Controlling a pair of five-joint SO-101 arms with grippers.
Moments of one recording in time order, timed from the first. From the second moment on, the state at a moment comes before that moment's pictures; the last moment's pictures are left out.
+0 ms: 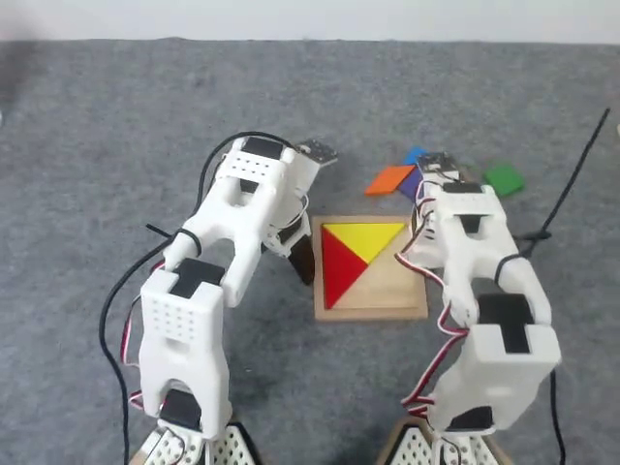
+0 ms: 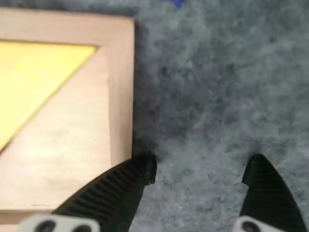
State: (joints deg) left arm 10.5 33.2 -6.4 89.5 -17.1; right arm -5.6 15.1 21.7 62.9 5.1
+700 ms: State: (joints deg) left arm -5.4 5.5 -19.0 90.7 -12.4; right arm -3.1 -6.2 23.2 63.1 10.6
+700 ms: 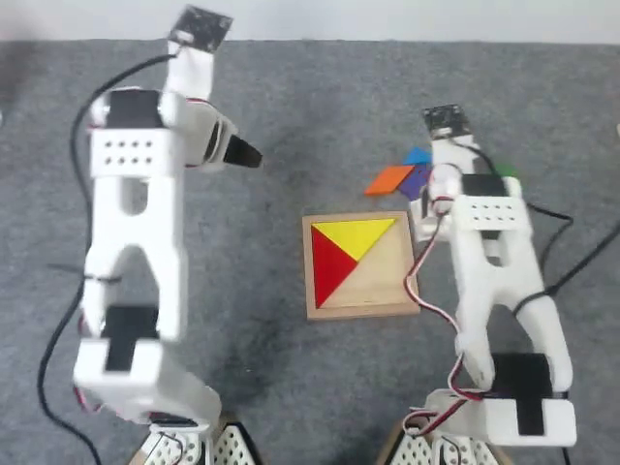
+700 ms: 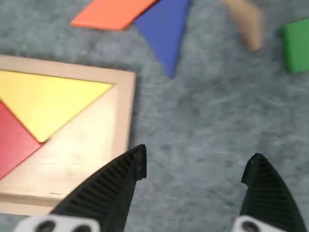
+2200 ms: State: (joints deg) left arm -11.6 -39.5 63.2 49.9 -4.7; right arm -18.5 42.6 -23.8 52.3 -20.8
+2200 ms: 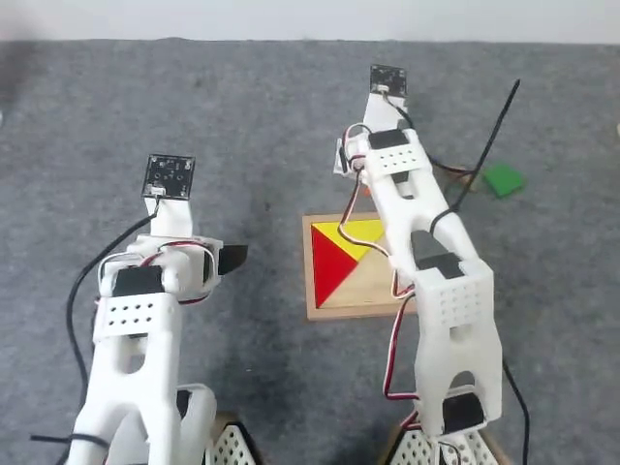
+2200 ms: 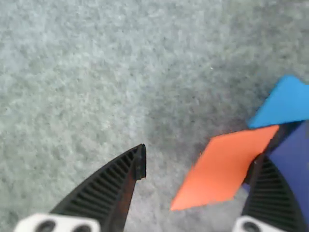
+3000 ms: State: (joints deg) left arm -11.6 -39.5 63.2 49.9 -4.7; right arm -15.9 45.8 -25.4 52.1 -20.8
